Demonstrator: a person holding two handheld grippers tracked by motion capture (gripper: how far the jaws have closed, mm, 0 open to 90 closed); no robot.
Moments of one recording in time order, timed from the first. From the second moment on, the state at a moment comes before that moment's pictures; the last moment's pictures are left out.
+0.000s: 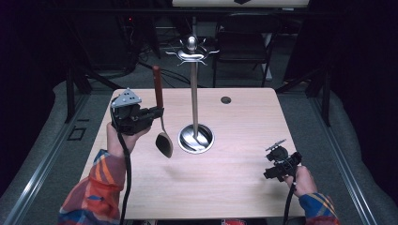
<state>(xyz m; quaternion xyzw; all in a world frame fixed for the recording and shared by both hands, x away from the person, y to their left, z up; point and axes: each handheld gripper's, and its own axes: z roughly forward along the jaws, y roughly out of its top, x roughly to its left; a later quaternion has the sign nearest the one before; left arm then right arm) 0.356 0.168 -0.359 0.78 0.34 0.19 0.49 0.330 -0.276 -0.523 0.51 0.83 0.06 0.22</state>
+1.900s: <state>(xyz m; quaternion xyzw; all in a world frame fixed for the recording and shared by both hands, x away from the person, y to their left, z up) 0.388 0.125 -0.352 0.79 0.33 0.18 0.48 0.329 -0.277 -0.521 0.51 0.83 0.06 0.22</state>
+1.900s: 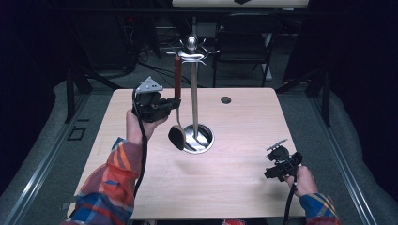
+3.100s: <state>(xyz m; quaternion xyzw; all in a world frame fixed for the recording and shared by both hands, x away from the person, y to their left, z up) 0.397 0.109 -0.354 0.80 0.33 0.20 0.46 0.329 -0.278 -0.521 0.52 0.82 0.07 0.23</state>
